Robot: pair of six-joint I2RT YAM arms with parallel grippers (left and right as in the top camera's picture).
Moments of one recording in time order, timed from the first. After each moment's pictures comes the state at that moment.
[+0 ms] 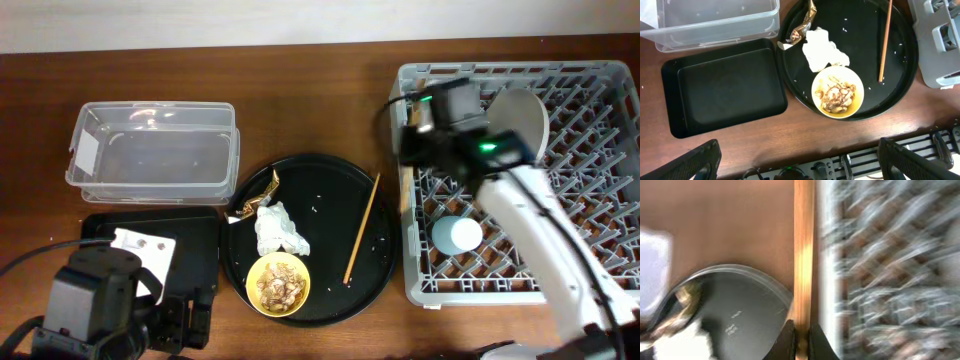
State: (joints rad) left arm -0.33 0.87 1.53 -1.66 -0.04 -0.12; right arm 0.23 1.51 1.35 -0.79 -0.02 0.30
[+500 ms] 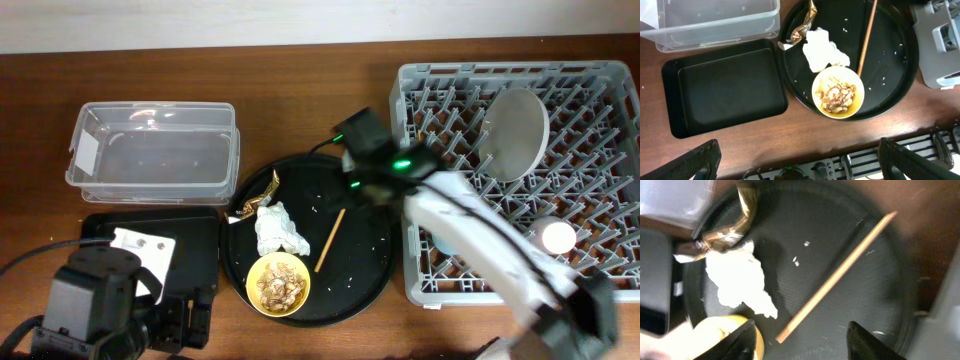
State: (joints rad) left arm -0.33 0.87 1.53 -1.66 -0.04 -0.12; right arm 0.62 1.68 1.40 -0.90 -0.08 0.49
